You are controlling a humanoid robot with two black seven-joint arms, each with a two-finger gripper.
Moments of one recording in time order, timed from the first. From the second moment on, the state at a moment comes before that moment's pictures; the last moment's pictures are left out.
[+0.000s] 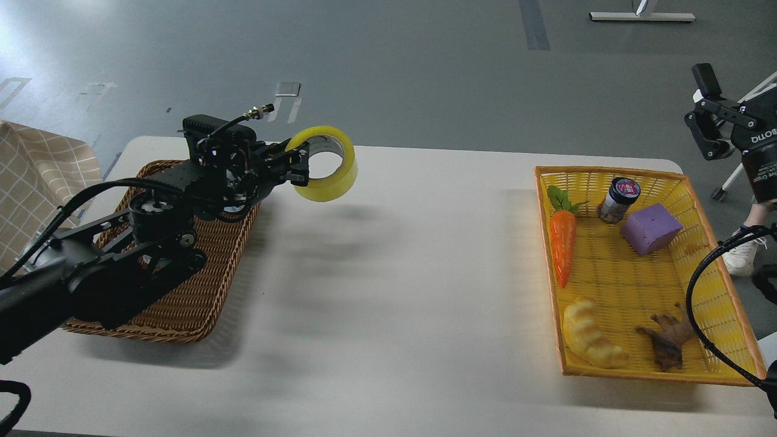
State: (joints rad) left arm -0.66 0.65 -0.70 -1.43 1.92 -0.23 0.23; right arm 0.21 -0.17 1.81 1.59 -0.83 0.42 -0.04
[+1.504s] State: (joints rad) left arm -0.33 1.01 -0.69 -1.31 1.81 -0.04 0.03; right arm 0.19 -0.17 1.81 1.59 -0.83 0.42 -0.04
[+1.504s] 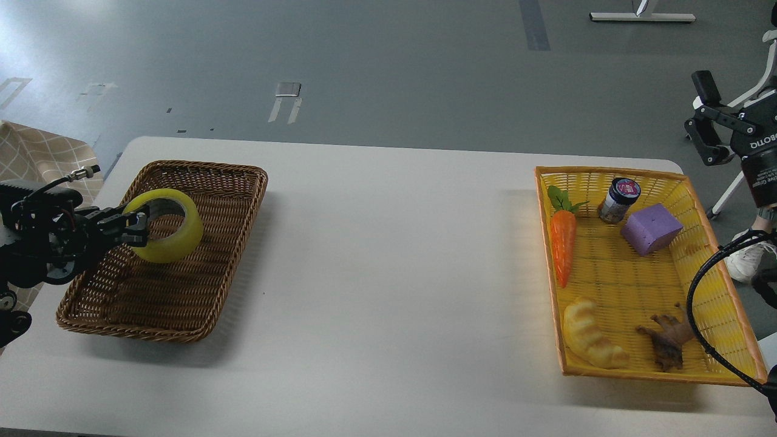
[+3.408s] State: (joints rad) left arm -0.40 0.86 -1.03 -1.35 0.99 0.08 -0.19; right arm 0.21 -0.17 1.81 1.60 -0.83 0.42 -0.04
